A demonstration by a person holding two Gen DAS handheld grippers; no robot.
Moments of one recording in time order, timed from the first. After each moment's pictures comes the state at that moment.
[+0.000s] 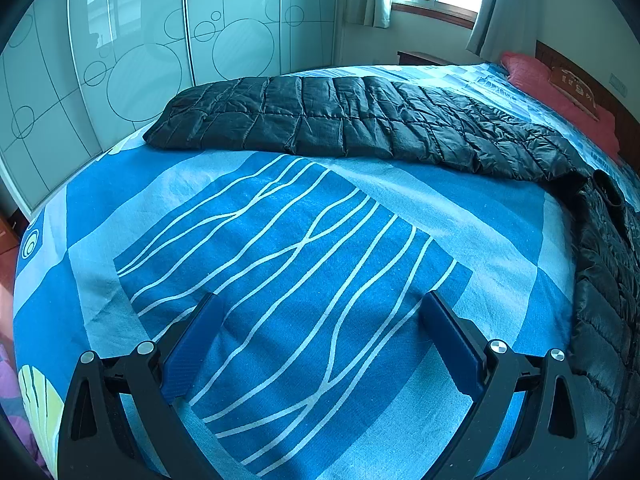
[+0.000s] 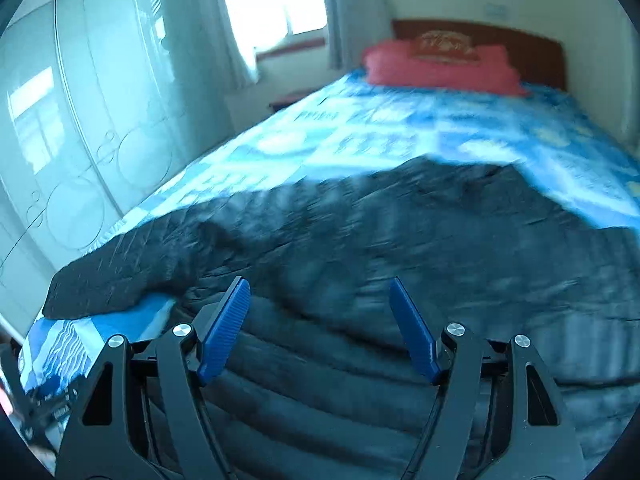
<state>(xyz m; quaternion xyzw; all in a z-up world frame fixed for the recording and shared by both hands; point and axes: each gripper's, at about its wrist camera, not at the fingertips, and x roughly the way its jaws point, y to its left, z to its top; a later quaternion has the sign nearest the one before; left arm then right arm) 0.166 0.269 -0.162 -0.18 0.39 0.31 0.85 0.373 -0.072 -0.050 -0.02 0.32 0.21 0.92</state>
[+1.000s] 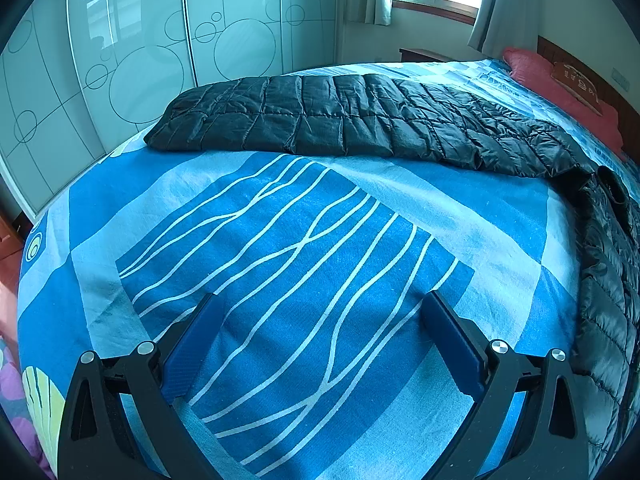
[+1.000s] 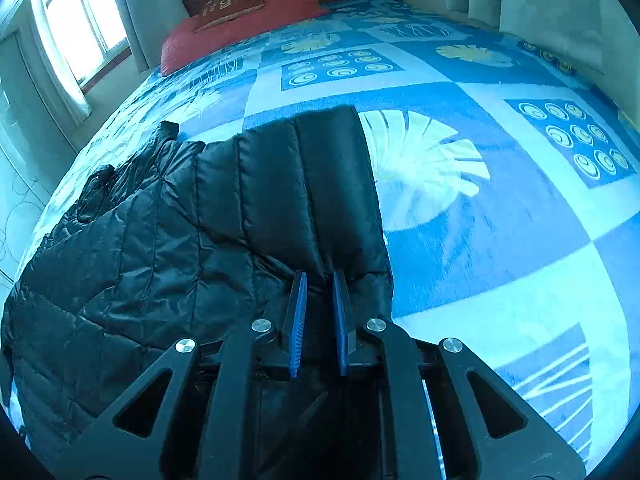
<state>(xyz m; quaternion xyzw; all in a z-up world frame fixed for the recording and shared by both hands) 0.168 0.266 -0.163 -0.17 0.39 0.32 0.84 0.485 -0.353 -0.108 0.09 0.43 -0.01 0.90</state>
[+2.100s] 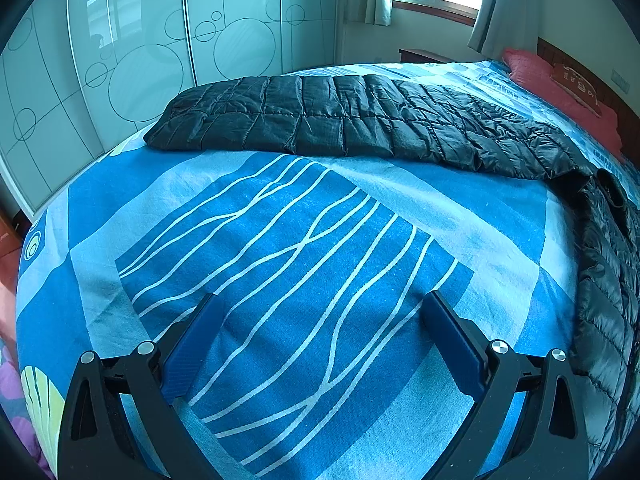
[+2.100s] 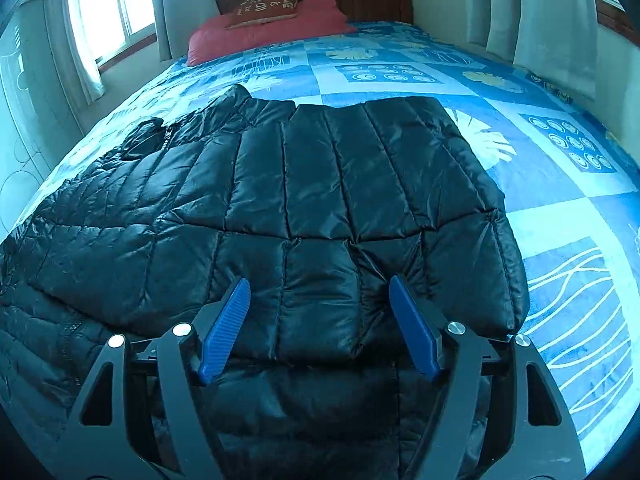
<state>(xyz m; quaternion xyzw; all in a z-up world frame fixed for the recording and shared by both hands) 0.167 0.263 -0.161 -0.17 0.39 0.32 0.85 0.418 -0.260 -0.133 0.02 0.39 -0.02 0.92</state>
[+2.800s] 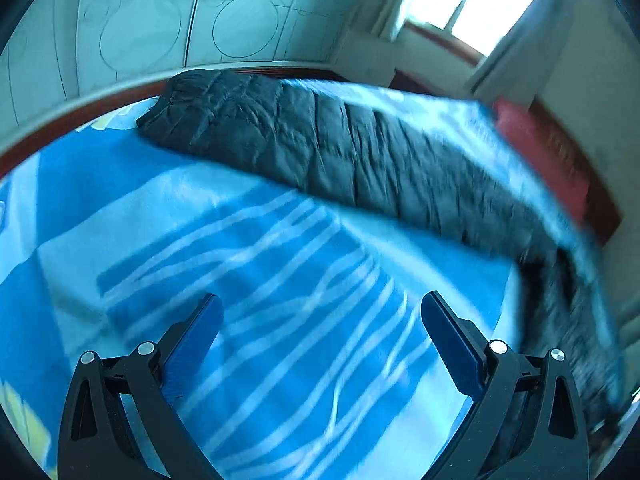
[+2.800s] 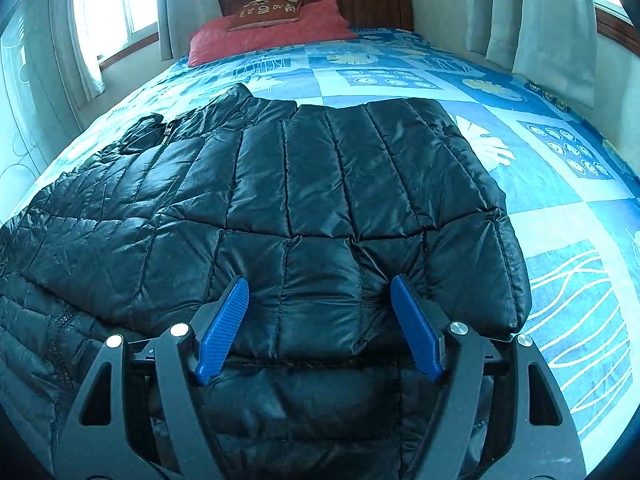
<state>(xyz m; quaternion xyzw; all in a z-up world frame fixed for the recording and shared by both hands) 0.157 0.325 -0.141 -0.32 0.33 0.25 0.85 0.412 -0.258 -0.138 0.01 0.38 -0.02 0.92</state>
